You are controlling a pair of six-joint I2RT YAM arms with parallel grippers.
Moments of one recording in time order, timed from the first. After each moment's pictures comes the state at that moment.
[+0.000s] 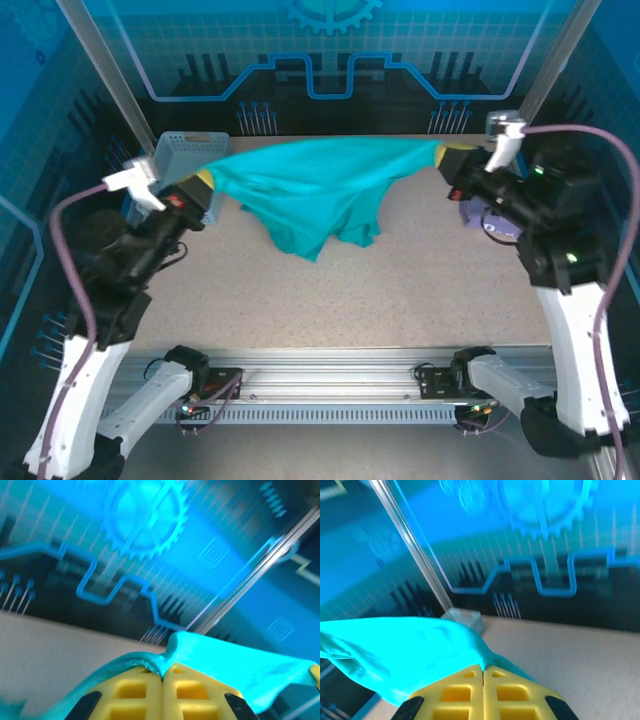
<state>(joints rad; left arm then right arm) -0.27 0.71 1.23 -0.40 0.08 -0.65 0.16 0.99 1.59 -0.67 -0.41 0.31</state>
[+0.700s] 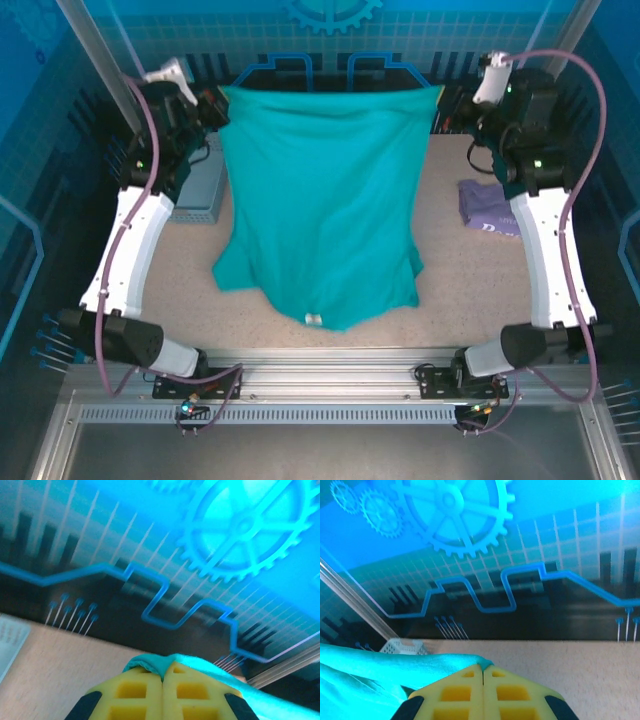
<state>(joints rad) -0.10 1.47 1.77 -0.41 0.06 -0.58 0.10 1.46 1.92 -0.63 -0.26 0.32</state>
